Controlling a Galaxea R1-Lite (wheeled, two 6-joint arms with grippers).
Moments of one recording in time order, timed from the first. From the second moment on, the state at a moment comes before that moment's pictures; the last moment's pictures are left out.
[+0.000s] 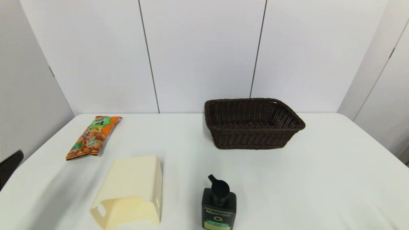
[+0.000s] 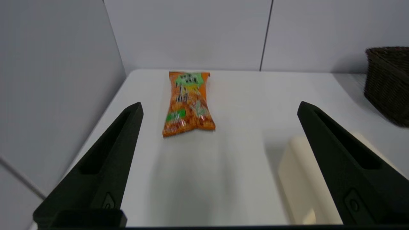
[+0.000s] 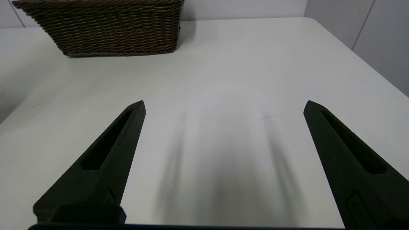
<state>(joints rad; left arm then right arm) 0.04 0.70 -0.40 -0.29 0.00 0.04 0.00 0.00 0.00 -0.01 -0.01 0.03</state>
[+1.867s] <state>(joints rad) 0.16 2.18 -1.72 0.56 -0.10 0.17 0.00 0.00 0.00 -0.01 -0.01 0.03</state>
